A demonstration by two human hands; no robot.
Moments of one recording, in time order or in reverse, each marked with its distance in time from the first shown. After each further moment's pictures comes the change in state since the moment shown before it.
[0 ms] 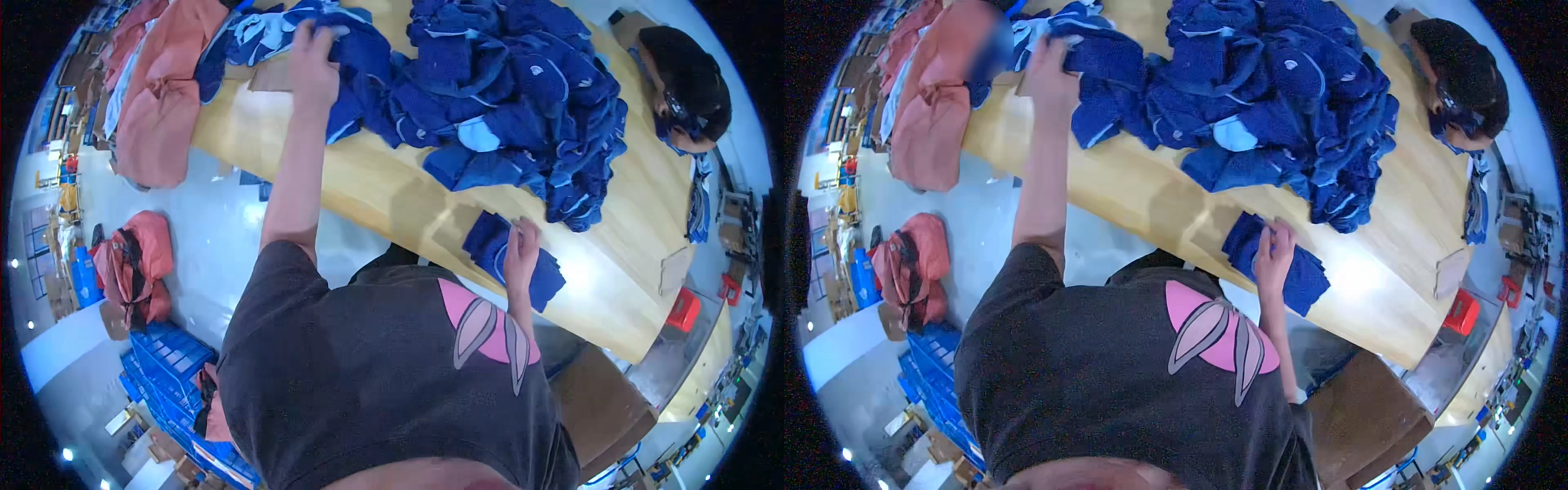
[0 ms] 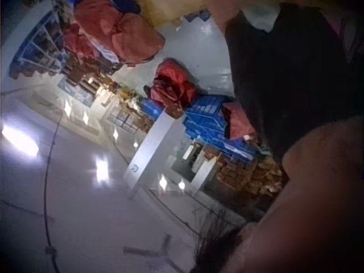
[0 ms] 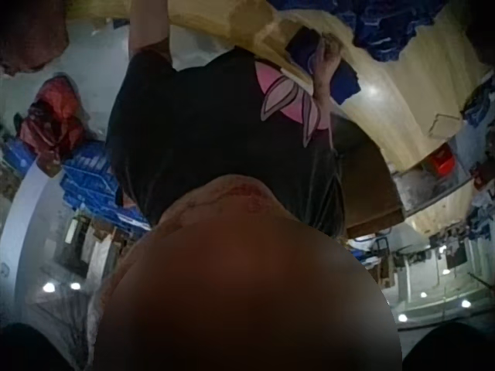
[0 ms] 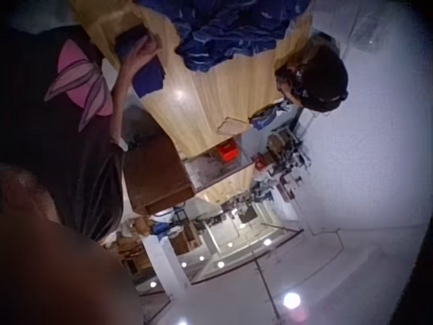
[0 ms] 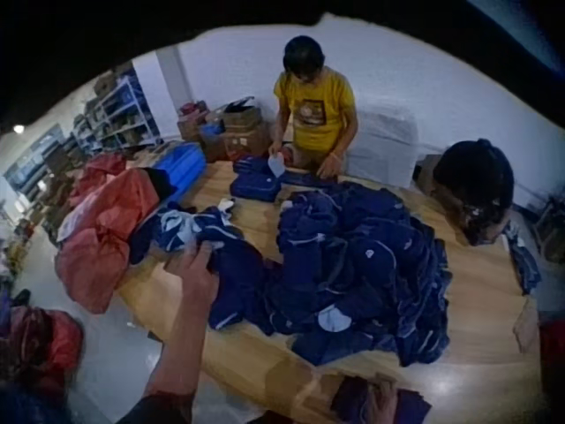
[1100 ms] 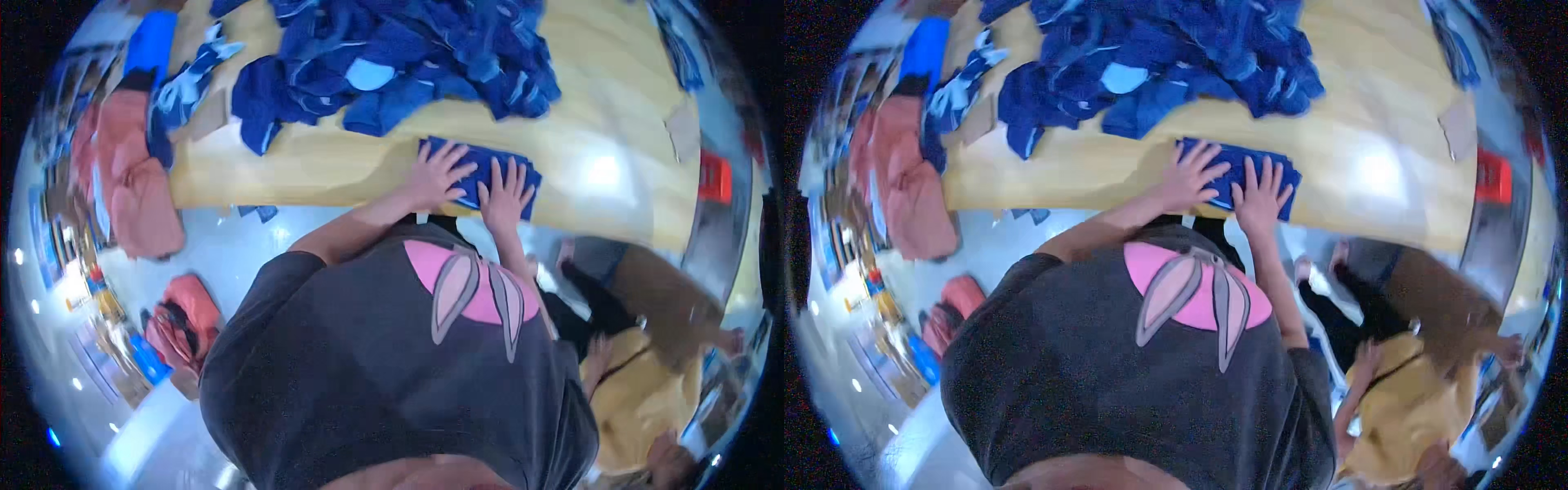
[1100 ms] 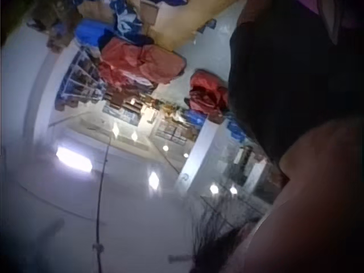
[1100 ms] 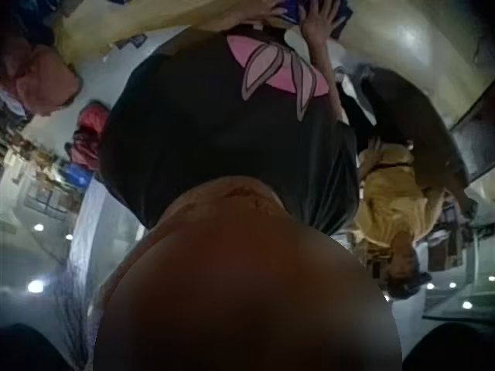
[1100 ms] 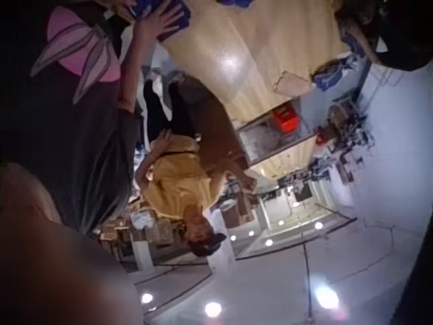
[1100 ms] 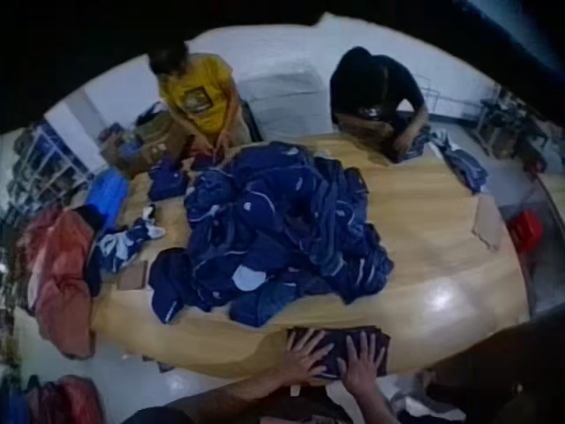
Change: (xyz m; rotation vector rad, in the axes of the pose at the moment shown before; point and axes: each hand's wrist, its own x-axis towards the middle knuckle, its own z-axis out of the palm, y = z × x) left_hand -0.391 -0.045 0.183 0.442 -1.259 0.567; right_hand -0.073 0.134 -0.044 -0.772 0.114 0.019
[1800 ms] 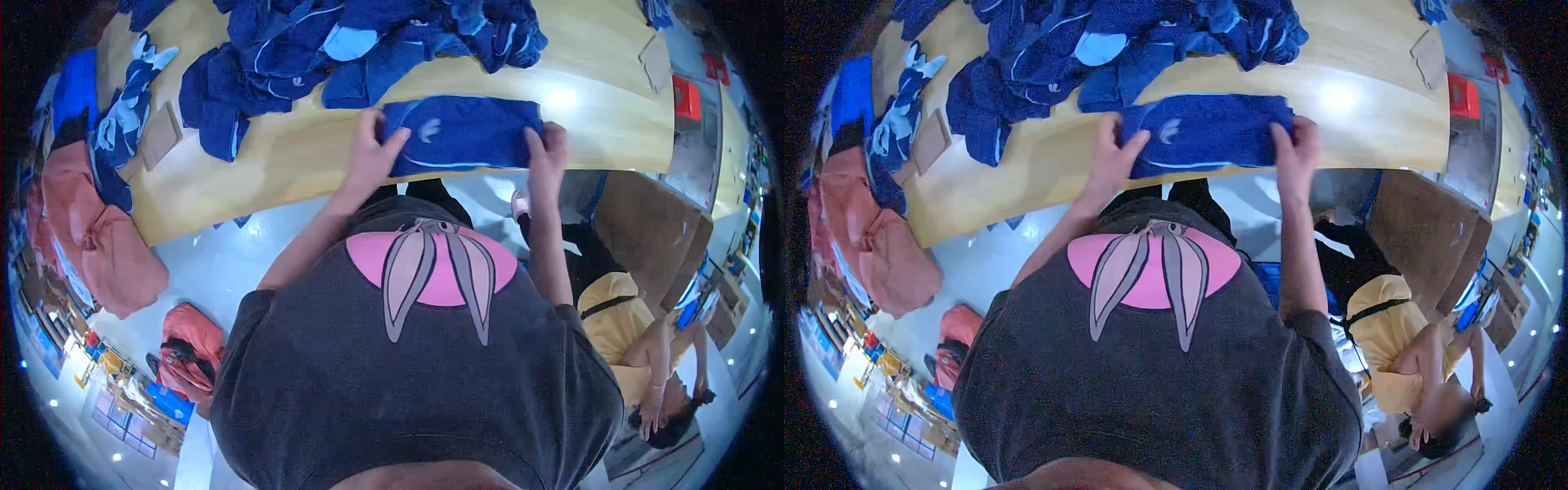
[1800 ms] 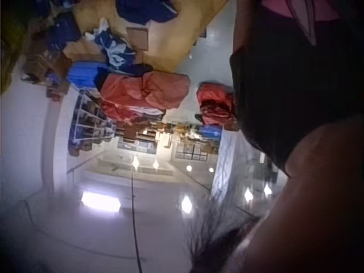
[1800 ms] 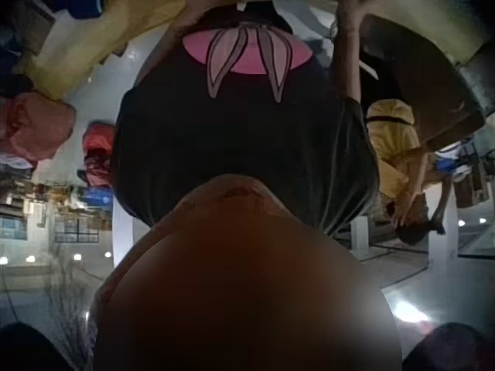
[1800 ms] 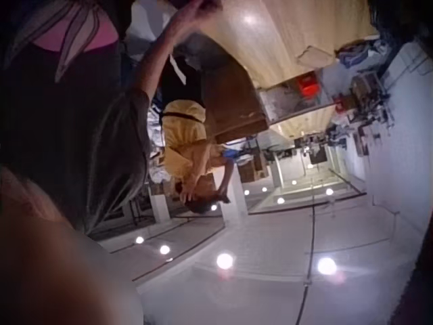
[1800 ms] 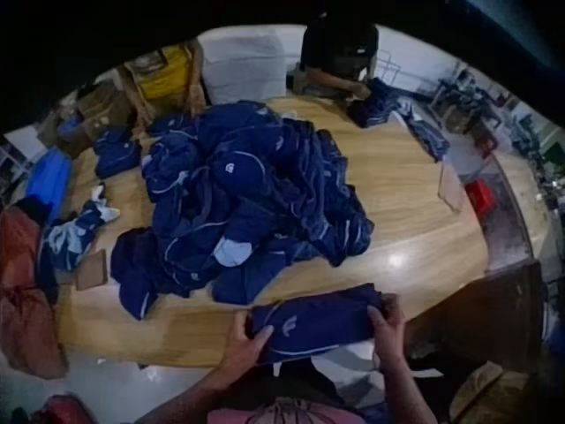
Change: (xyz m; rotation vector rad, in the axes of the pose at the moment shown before) left_hand -0.062 -0.053 -0.120 -1.028 0.335 -0.669; right_hand 0.043 -0.063 -0.111 0.984 0.102 0.629
